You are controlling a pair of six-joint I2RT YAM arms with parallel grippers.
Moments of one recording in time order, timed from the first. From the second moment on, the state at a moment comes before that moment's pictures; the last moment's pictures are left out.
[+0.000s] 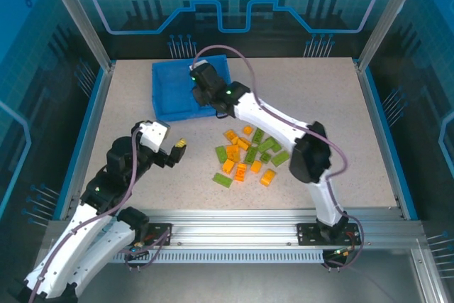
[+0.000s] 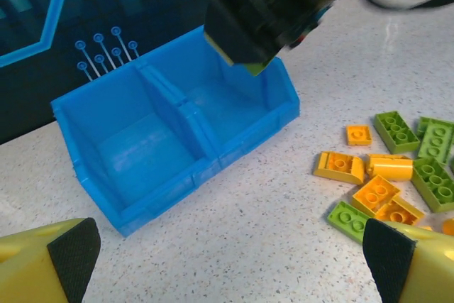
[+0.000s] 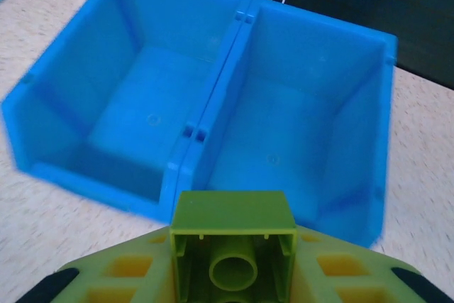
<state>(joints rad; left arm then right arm) -0.41 0.54 0.65 -0.44 -0.07 0.15 0.81 2.19 2.12 -0.65 0.37 0.17</state>
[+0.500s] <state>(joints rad) -0.41 0.54 0.66 -0.46 0.10 0.23 0.69 2.70 2.63 -0.80 0.25 0.17</state>
